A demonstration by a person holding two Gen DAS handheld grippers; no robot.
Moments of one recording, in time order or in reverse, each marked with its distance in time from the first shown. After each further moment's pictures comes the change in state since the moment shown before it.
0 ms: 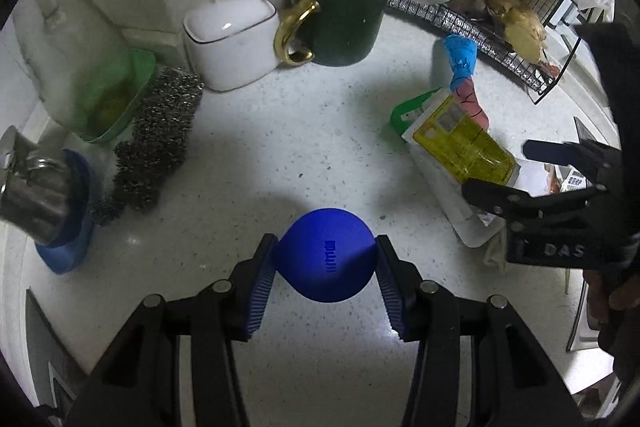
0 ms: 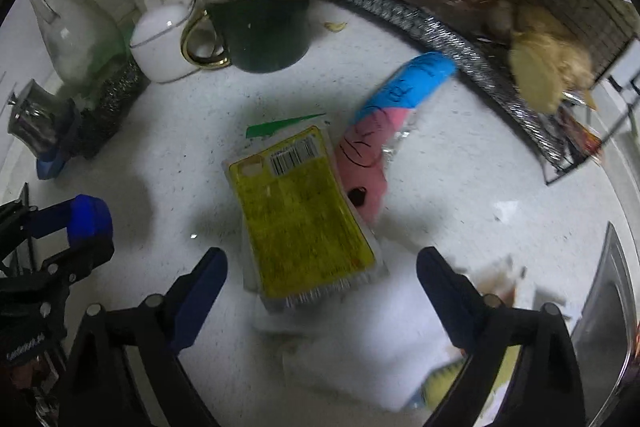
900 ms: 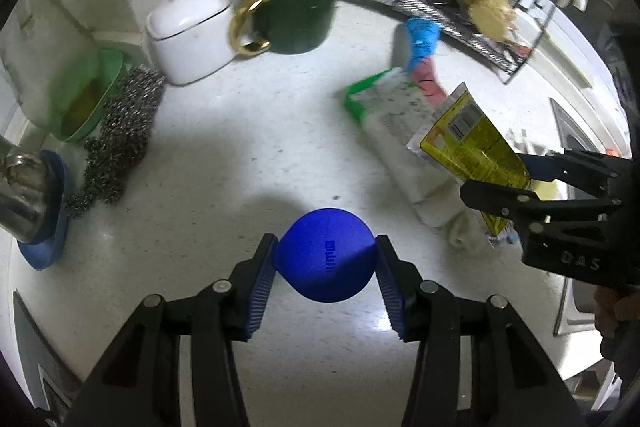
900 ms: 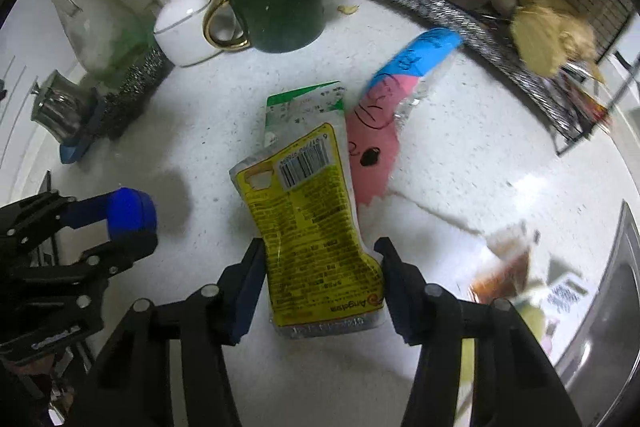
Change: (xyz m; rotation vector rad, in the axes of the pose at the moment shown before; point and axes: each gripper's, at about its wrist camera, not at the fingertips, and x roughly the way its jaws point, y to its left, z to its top) left arm -0.004 -0.032 -0.009 0.053 0.012 -0.071; right arm -0.021 -0.015 -0.019 0.033 0.015 0.085
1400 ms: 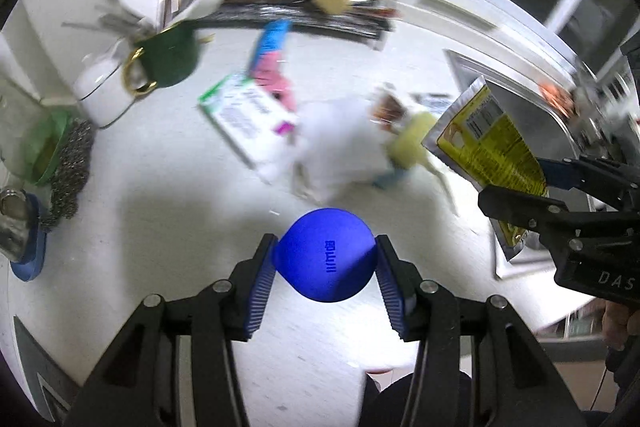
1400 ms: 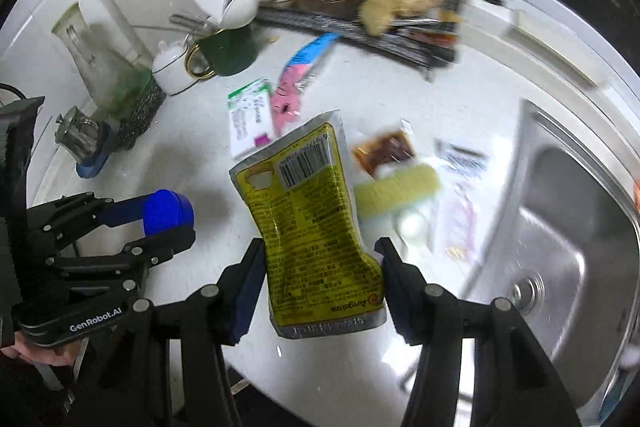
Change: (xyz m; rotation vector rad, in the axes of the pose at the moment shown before) left arm -0.049 -0.119 -0.056 0.243 -0.054 -0.104; right arm -0.106 -0.031 -0.126 0.221 -0.141 -0.080
